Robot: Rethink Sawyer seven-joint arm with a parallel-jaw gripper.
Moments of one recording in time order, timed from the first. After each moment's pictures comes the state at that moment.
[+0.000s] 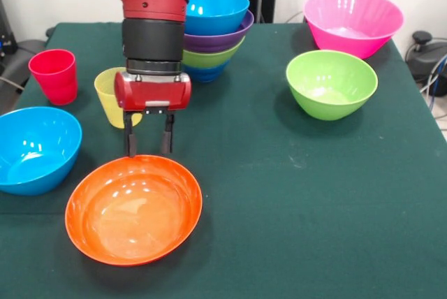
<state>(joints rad) -0.58 -0.48 0.30 1.52 -1.04 0.06 1.82</state>
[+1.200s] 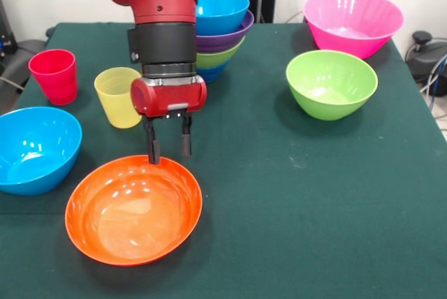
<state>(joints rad) -0.64 -0.49 0.45 1.56 -1.21 0.07 1.70</state>
